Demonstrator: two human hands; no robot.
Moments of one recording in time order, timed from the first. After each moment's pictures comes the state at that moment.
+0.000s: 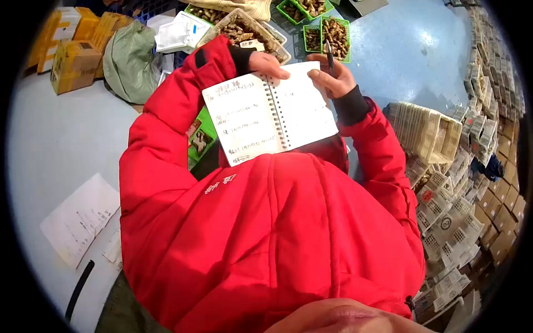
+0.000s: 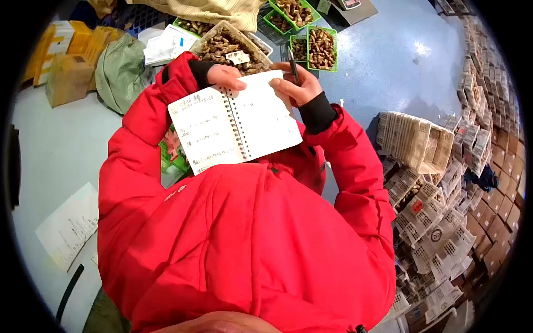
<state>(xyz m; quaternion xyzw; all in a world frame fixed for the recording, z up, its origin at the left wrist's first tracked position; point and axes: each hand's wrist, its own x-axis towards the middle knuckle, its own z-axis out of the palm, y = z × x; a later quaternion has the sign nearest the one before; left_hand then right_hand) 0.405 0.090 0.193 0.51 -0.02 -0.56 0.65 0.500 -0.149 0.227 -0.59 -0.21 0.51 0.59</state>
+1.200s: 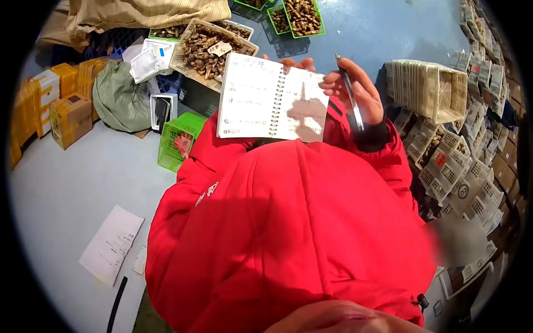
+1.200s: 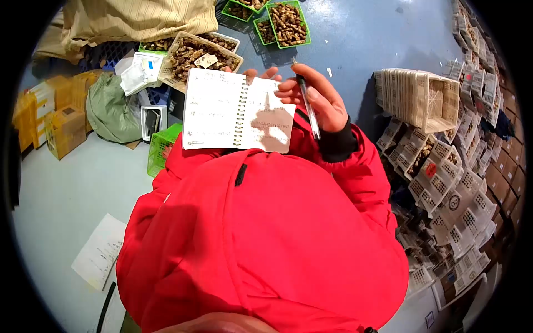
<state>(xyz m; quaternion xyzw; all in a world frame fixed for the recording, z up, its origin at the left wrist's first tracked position) 0.461 -0.117 0.216 -0.05 0.15 -0.07 0.98 0.565 -0.297 0.261 -0.39 -0.11 0.43 0.80</state>
